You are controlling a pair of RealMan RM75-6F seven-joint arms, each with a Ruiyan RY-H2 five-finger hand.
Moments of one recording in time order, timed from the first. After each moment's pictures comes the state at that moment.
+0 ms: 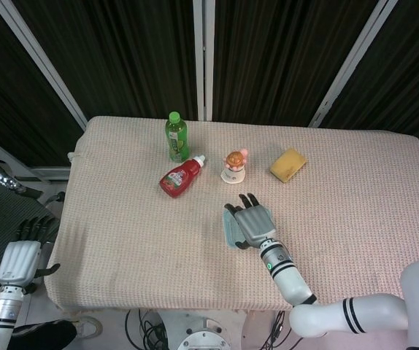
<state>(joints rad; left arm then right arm) -0.14 -1.31 -0.01 -1.42 1.45 1.36 0.05 0.91 -1.55 0.13 -1.89 -0.59 1.20 -0.83</state>
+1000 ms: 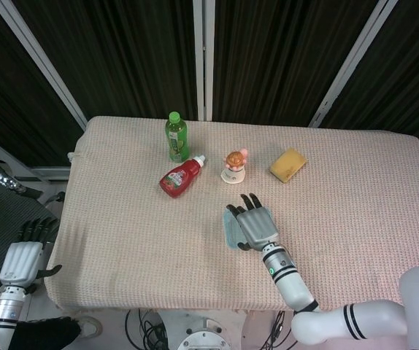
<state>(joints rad) -0.14 -1.31 0.00 -1.41 1.46 1.35 0.04 0.86 -1.58 0.10 -1.88 -0.70 1.26 -0.82</state>
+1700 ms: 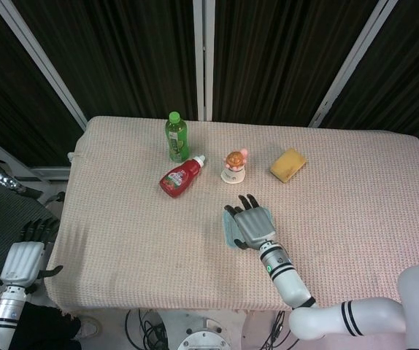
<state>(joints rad) -0.15 -1.31 0.00 -1.42 1.46 1.34 0.05 0.87 -1.58 0.12 -1.86 -0.66 1.21 -0.83</state>
